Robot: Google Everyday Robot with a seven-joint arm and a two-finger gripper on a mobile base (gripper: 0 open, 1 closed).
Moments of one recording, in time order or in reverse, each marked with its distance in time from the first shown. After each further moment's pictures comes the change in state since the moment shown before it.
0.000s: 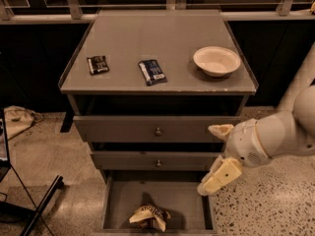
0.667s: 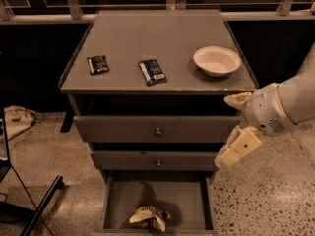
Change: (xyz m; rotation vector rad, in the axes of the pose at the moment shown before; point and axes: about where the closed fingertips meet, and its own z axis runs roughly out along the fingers) arm -0.035 -0.030 -0.064 0.096 0.064 -0.053
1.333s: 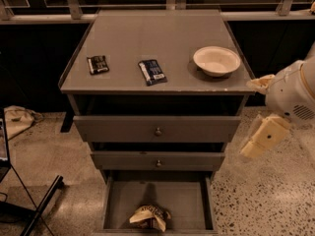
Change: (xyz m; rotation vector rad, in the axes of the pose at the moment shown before) arm -0.004 -0.003 -0.061 0.123 0.177 -0.046
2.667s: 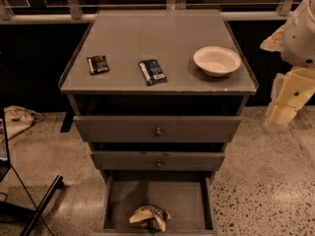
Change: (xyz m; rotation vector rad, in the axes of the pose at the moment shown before) arm -0.027 -0.029 -0.074 0.030 0.277 -0.151
